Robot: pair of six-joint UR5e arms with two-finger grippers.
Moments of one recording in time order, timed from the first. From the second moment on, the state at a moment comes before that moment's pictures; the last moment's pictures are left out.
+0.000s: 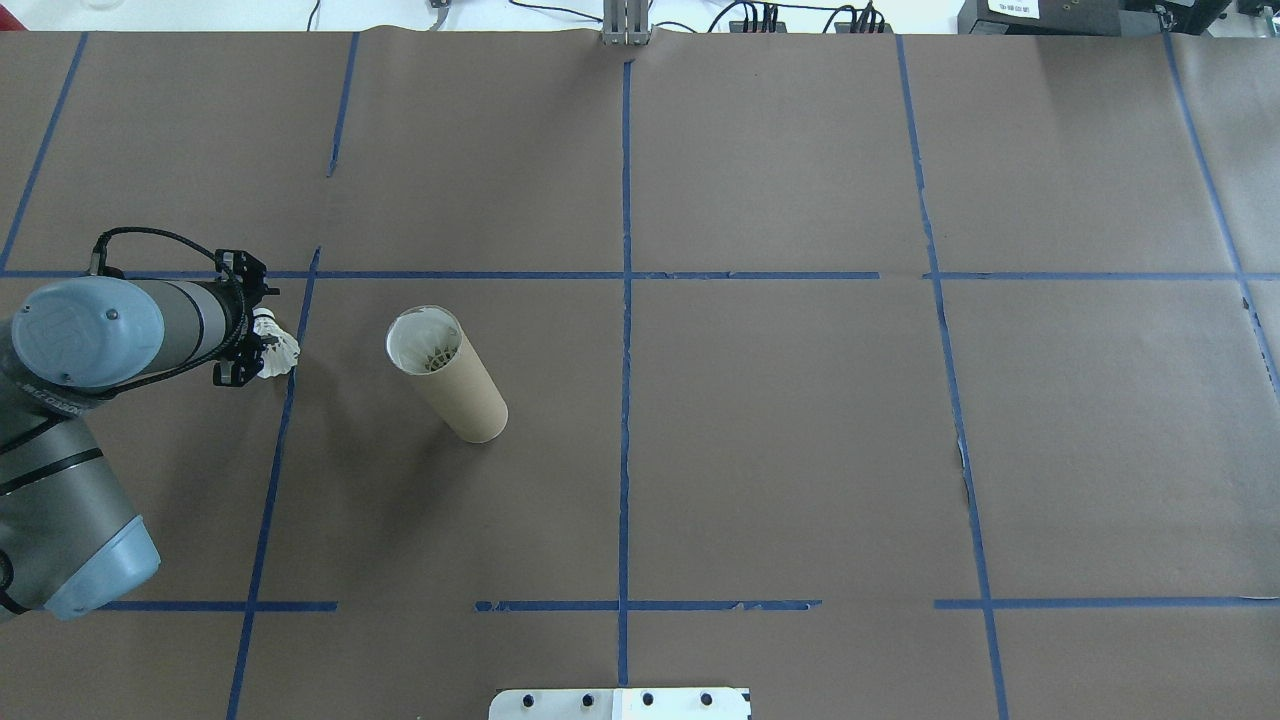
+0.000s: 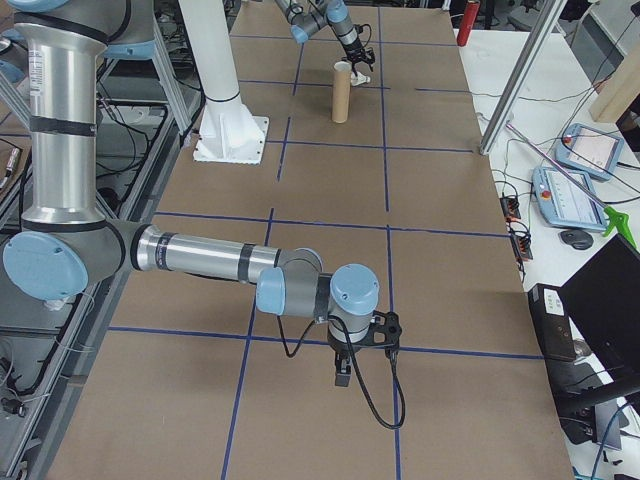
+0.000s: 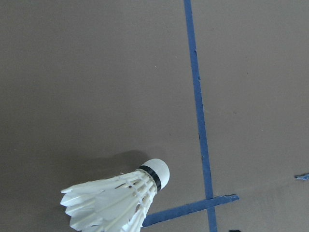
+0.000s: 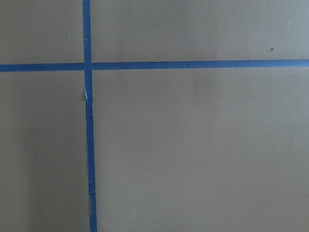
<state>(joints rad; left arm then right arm) -0.66 -1.71 -1.81 -2.02 -1.55 -2.62 1.61 -1.65 1.56 -1.53 2.27 -0.02</state>
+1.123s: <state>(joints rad) -0.67 -1.70 -1.88 -2.02 -1.67 -2.19 1.61 -1.65 1.56 -1.53 2.27 -0.02</state>
